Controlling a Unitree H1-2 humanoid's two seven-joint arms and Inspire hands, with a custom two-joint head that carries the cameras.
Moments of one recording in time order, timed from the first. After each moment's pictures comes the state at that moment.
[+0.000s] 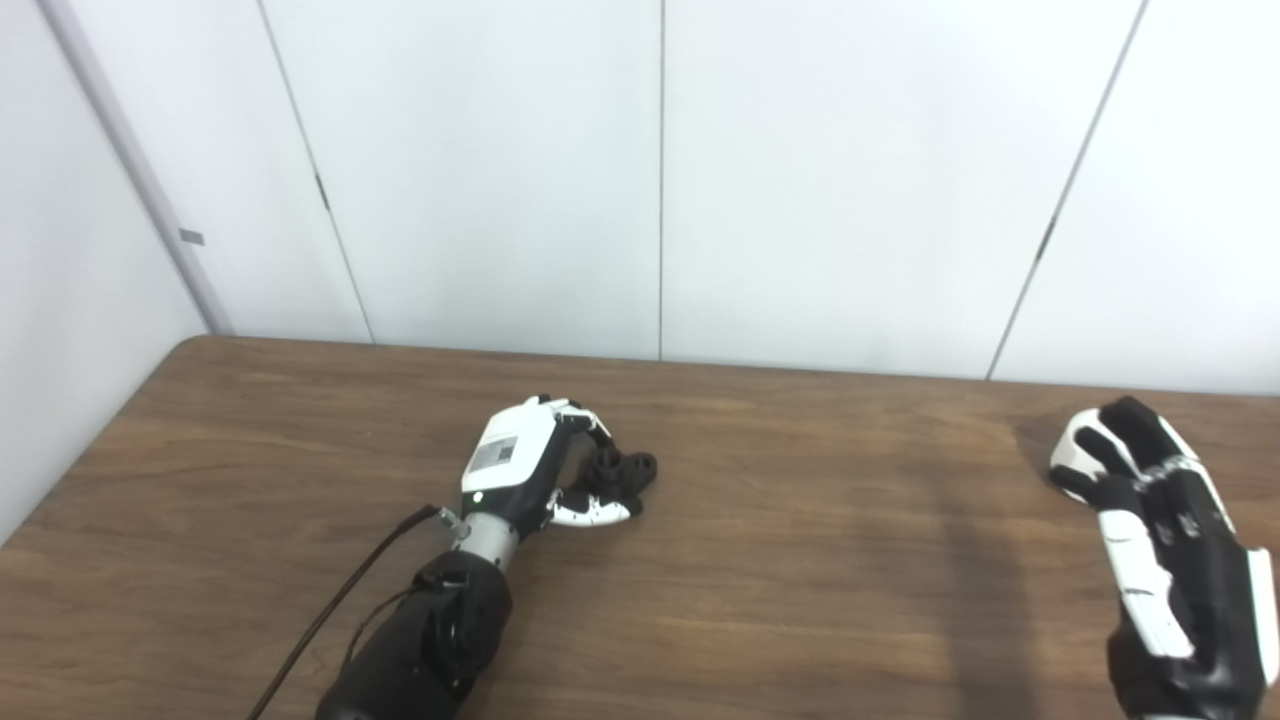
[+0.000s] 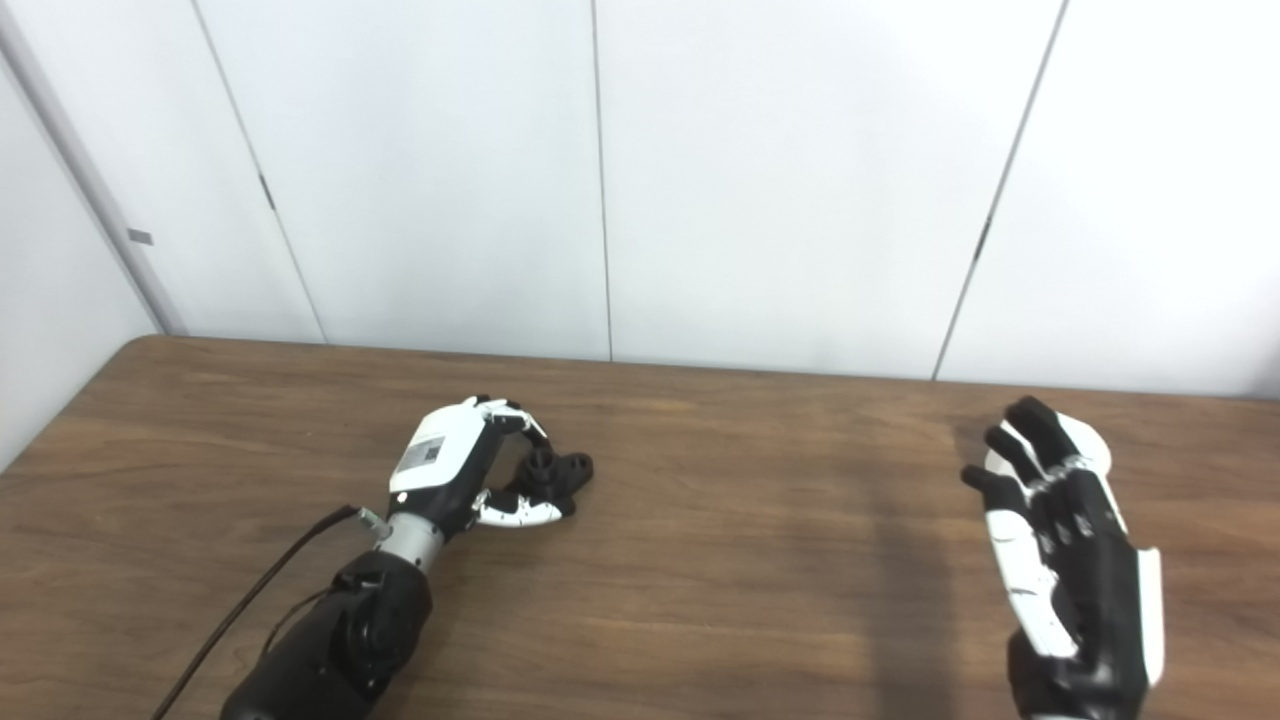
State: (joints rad) left arm -0.39 0.29 -0.34 0.32 0.66 0.02 0.23; right arm 0.03 0.02 -0.11 -0.47 0.05 0.03 -0.10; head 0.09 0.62
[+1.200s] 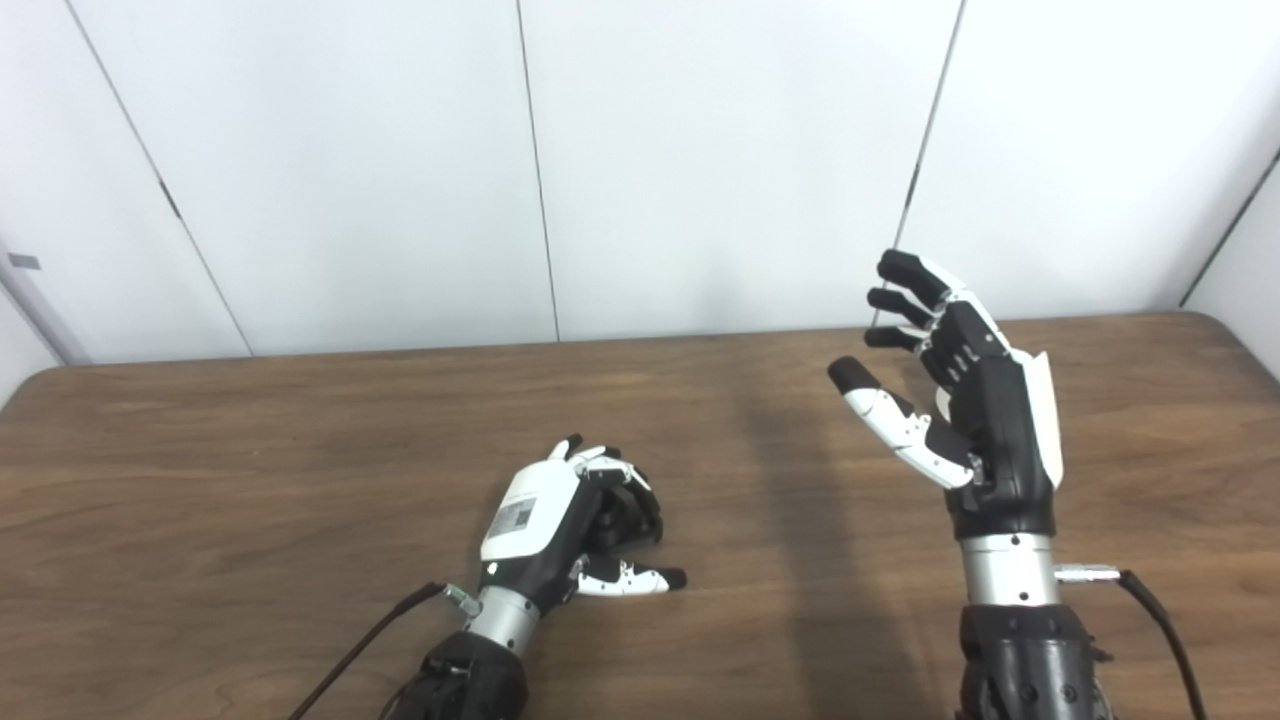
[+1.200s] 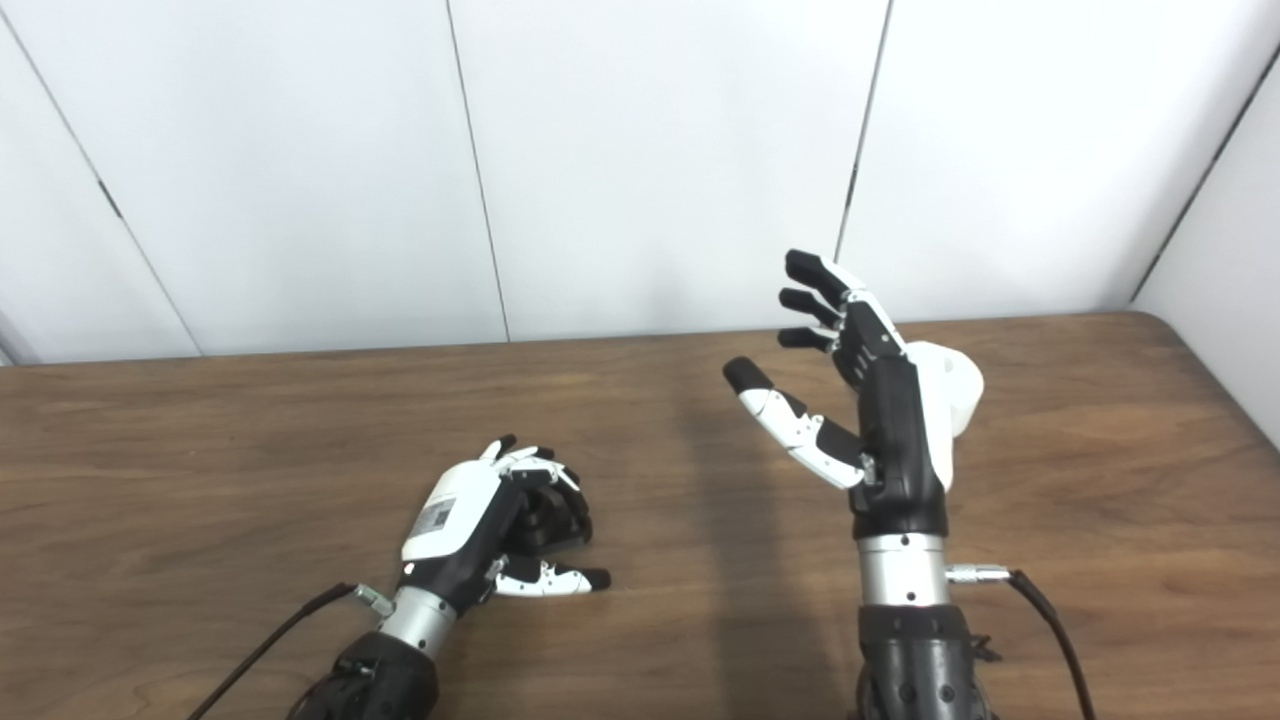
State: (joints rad) left arm -0.26 0.13 -0.39 0.14 0.69 -0.06 0.11; right arm -0.13 0.02 -0.01 -0.45 -0.27 0.04 -0.10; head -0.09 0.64
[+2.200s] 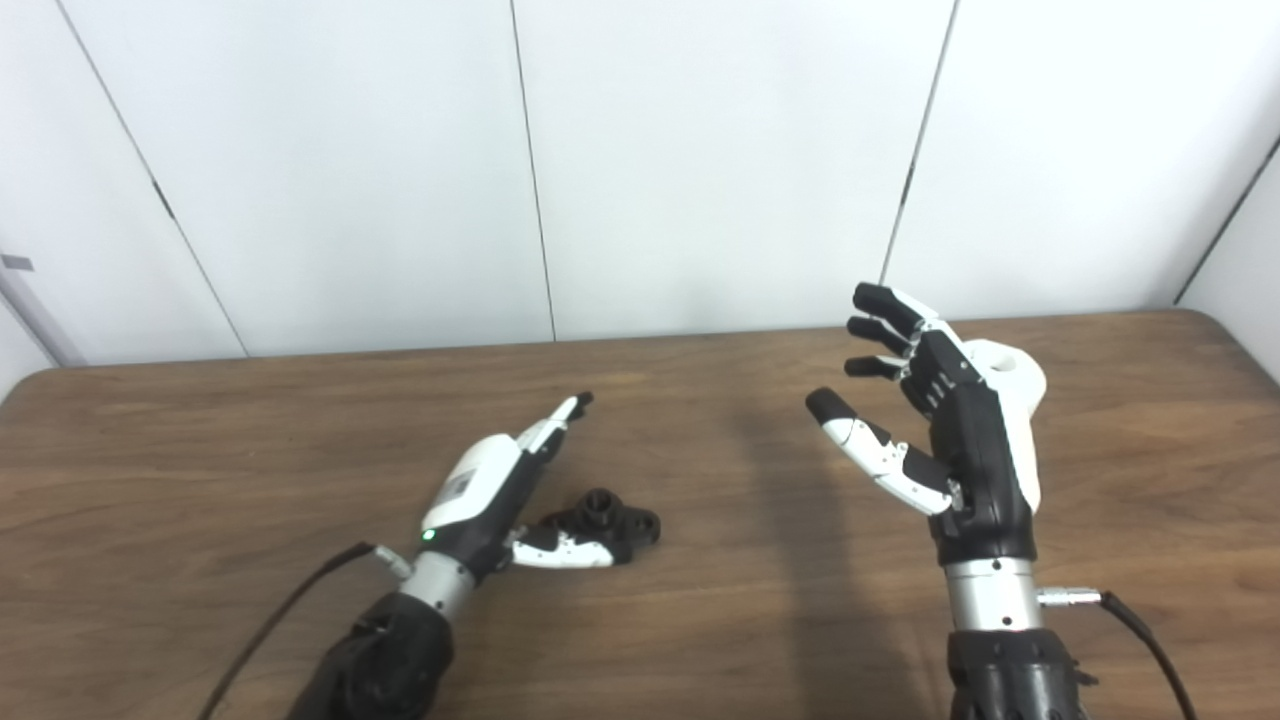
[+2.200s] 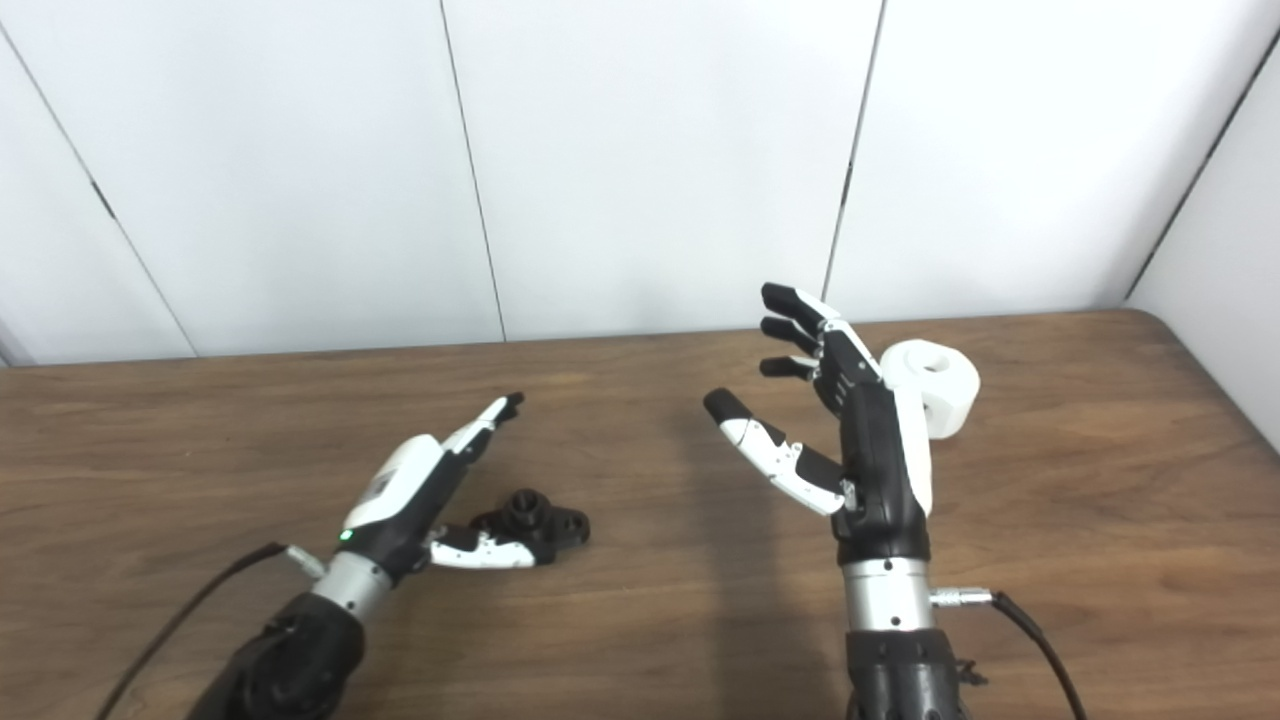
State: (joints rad) left arm -0.30 0.25 -0.27 0.08 0.54 -0.01 -0.12; right arm -0.08 0.03 0.01 -0.44 -0.28 0.02 -0.10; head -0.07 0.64
